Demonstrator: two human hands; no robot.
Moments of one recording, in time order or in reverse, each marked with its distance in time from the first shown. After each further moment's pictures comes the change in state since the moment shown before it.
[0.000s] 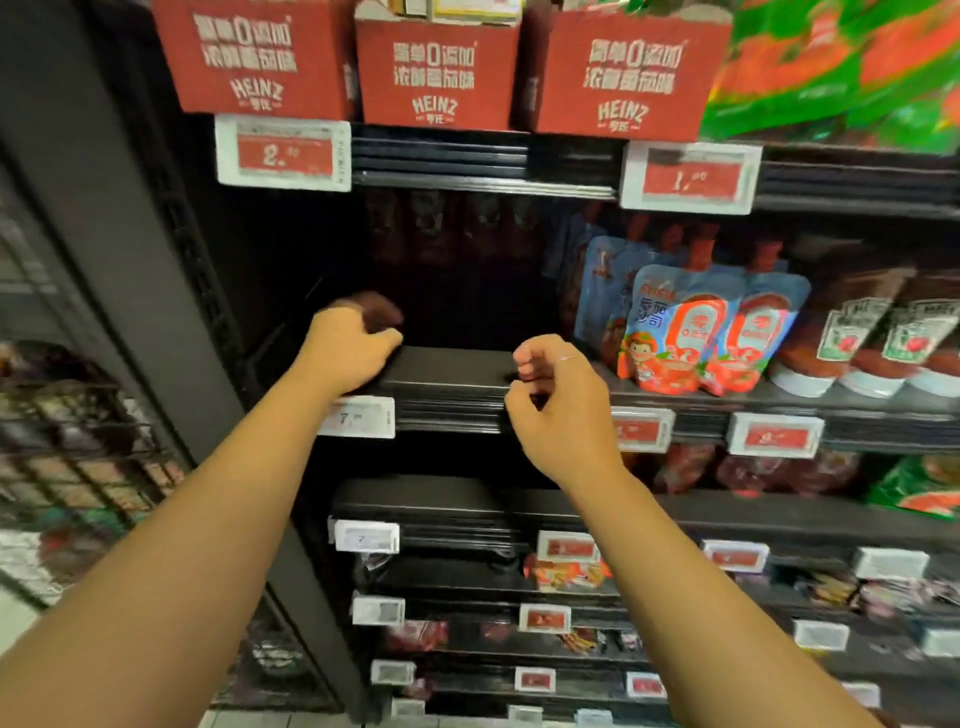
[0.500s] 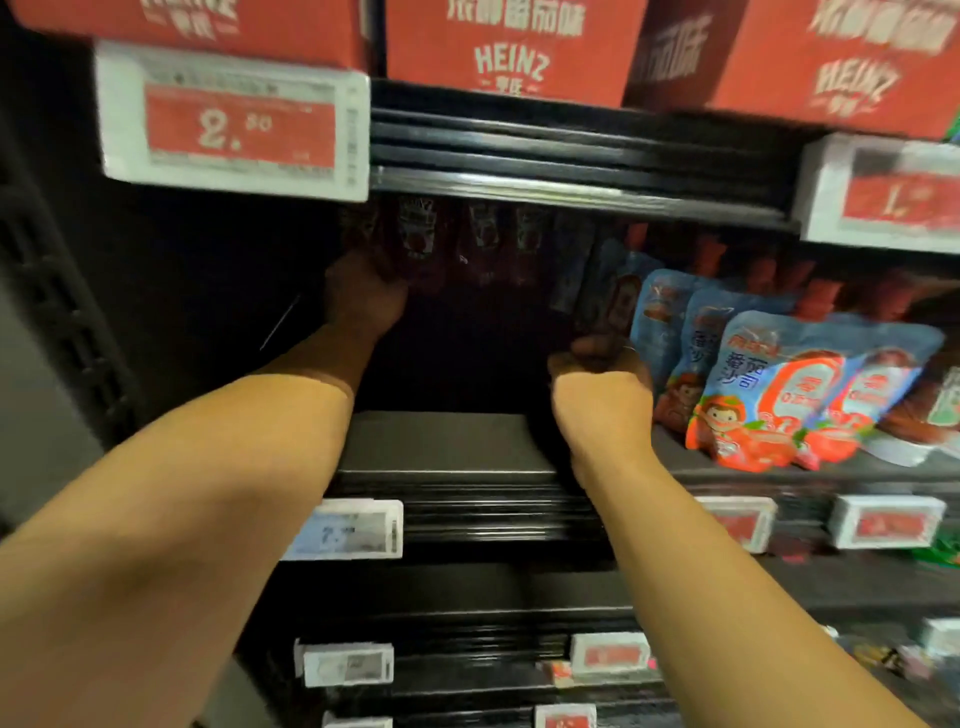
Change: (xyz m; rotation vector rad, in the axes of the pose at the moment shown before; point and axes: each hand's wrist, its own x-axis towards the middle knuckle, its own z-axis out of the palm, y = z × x) left_hand 0.172 -0.029 0.065 -0.003 0.145 -0.011; right_hand 0.102 0.023 0.054 0.257 0.481 0.500
